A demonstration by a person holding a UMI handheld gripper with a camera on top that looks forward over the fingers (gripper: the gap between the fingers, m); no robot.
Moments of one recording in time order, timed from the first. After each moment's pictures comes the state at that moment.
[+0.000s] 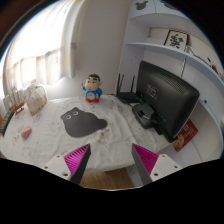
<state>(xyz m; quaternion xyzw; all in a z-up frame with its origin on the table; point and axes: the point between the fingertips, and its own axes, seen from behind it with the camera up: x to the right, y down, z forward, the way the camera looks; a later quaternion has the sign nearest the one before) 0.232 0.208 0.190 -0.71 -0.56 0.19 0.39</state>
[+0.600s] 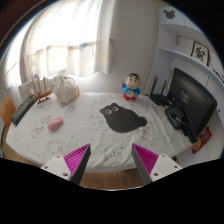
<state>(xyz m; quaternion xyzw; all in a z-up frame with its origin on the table) 0.219 0.010 0.160 -0.66 -0.63 0.23 0.35</state>
